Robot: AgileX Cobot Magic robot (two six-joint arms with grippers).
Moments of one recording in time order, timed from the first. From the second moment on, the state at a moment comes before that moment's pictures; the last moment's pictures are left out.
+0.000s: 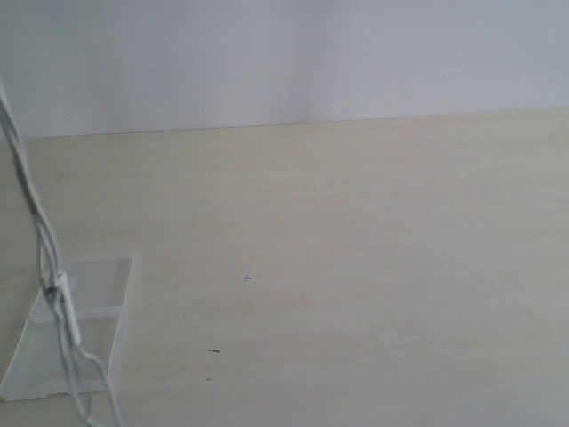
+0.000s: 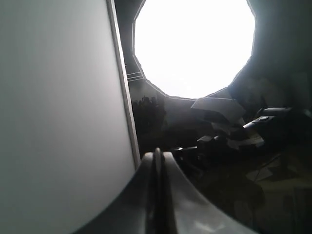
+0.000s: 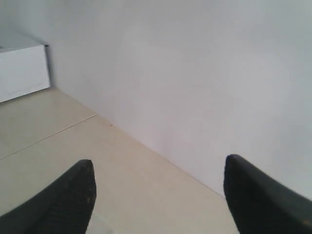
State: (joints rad) left arm -0.09 1.20 -1.85 1.66 -0.98 -2.11; right arm 0.74 1.29 -2.10 0.02 1.12 -0.09
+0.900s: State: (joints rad) left arm -0.09 1.24 -1.85 1.66 -1.04 -2.11; right arm 0.74 0.97 -1.29 -0.44 0.94 0.29
